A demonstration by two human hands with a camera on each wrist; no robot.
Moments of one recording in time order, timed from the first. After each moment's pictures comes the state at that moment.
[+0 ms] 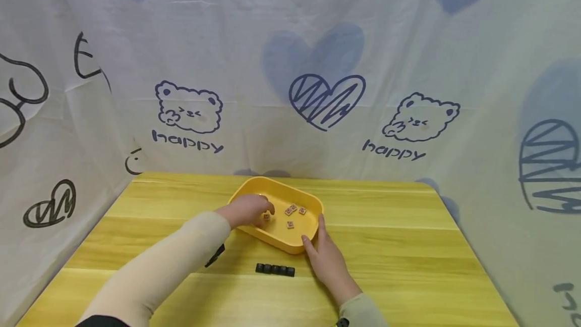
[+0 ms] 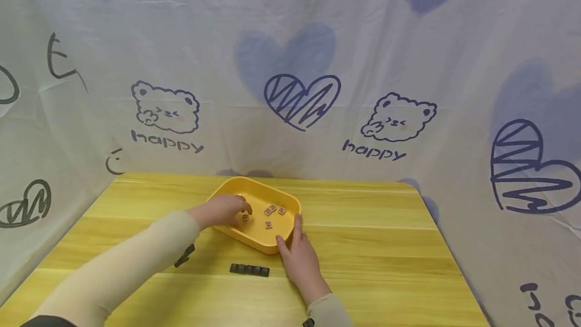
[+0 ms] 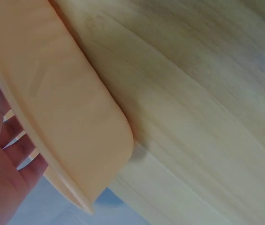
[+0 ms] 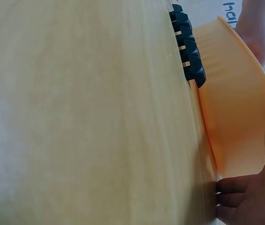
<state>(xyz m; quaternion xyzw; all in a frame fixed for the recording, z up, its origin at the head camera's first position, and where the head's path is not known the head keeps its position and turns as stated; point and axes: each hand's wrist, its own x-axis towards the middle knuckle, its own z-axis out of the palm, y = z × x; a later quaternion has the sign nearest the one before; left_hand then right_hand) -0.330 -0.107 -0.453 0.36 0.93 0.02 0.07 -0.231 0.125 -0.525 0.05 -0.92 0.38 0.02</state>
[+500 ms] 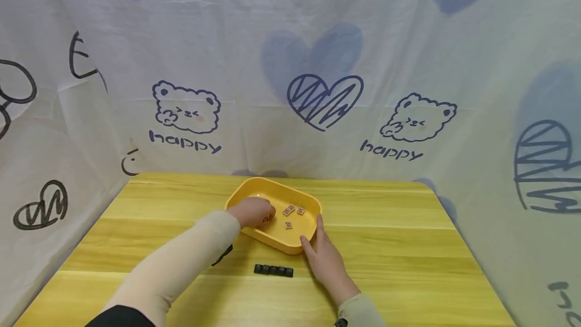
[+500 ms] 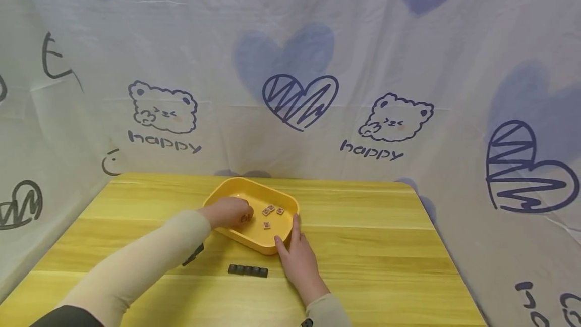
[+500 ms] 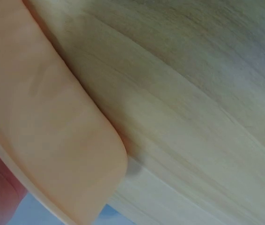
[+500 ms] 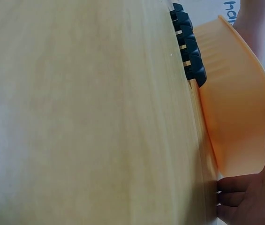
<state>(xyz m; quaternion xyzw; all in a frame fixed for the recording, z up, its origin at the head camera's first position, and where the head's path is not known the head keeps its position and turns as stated) -0.338 -0.096 -0.468 0.38 0.92 -0.02 0.06 -0.231 0.124 -0.526 0.04 -0.92 0.39 0.01</state>
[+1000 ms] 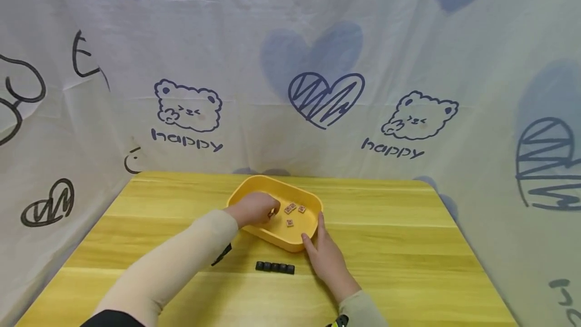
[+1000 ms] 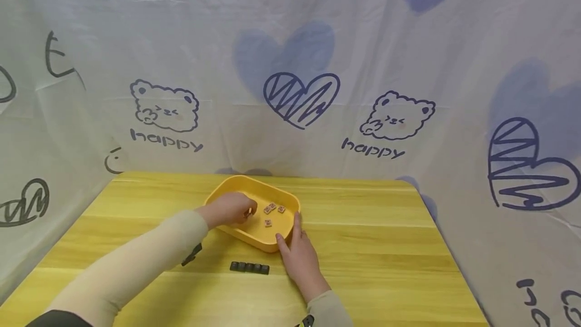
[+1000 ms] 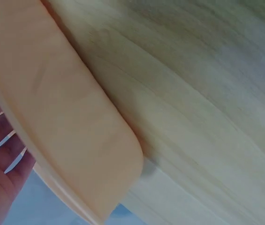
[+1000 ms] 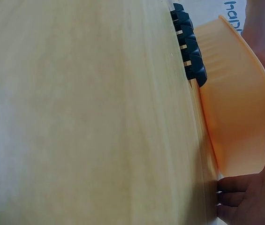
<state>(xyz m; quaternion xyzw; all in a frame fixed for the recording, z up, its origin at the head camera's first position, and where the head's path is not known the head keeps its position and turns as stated) -0.331 -0.090 -0.454 0.37 0.93 0.00 0.04 -0.231 0.124 -0.525 0.04 -0.92 0.38 0.01</state>
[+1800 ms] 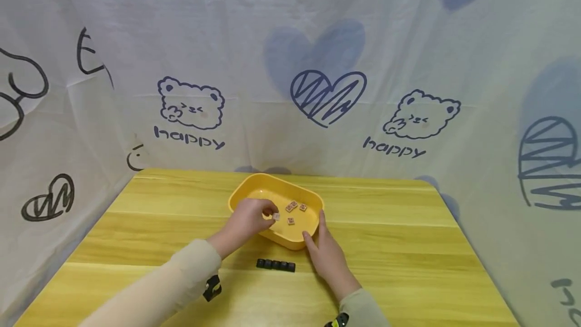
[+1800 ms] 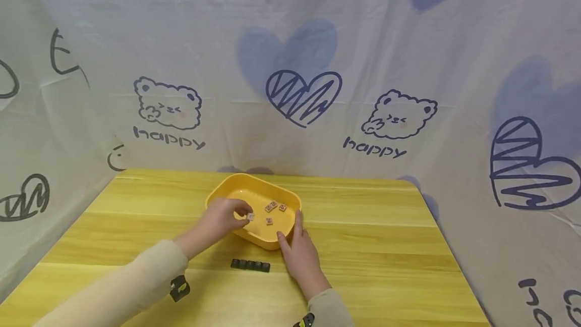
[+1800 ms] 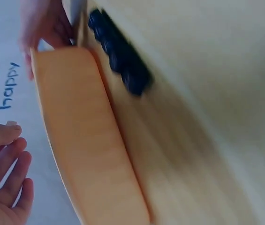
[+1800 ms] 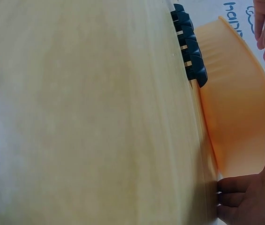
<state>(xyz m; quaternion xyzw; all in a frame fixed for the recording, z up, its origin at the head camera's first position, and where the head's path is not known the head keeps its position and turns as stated) -0.264 -0.092 -0.444 0.24 0.93 0.27 -0.10 -0.230 0.124 -0.526 0.04 -0.92 0.38 0.01</state>
